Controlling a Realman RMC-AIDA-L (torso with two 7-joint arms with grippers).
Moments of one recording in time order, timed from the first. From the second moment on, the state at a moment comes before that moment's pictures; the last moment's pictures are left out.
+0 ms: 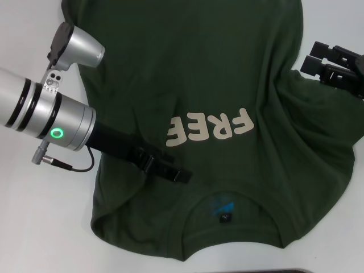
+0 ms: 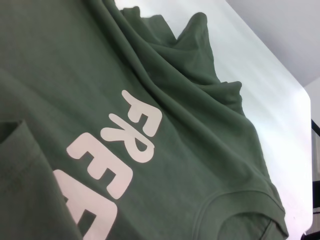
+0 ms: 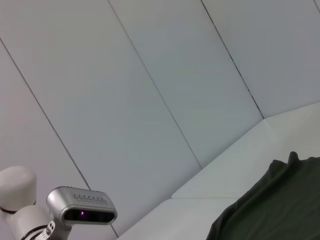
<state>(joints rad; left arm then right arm) -0.73 -2.17 0.90 0.68 2.38 1.60 -2.01 0.41 2.02 -0.37 -0.54 -1.92 -1.78 1.45</state>
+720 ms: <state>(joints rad) -0.72 -2.16 0.88 0.72 2.37 1.46 -2.01 0.40 2.02 -0.37 -0.54 -1.92 -1.77 1.44</state>
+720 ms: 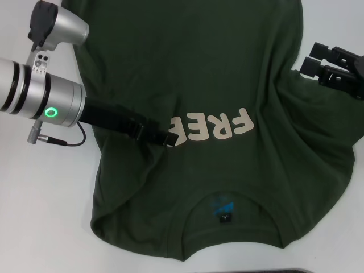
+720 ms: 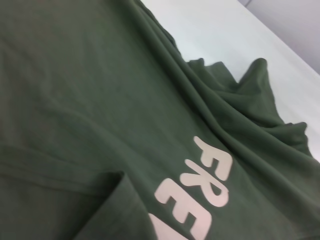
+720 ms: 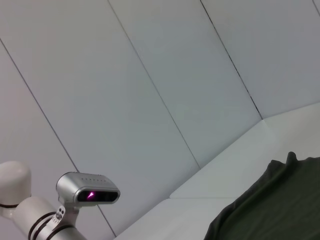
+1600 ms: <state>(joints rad) -0.72 -2.16 0.86 0.71 2.36 1.24 -2.04 0.40 2.02 -0.36 -0.53 -1.92 -1.76 1.44</state>
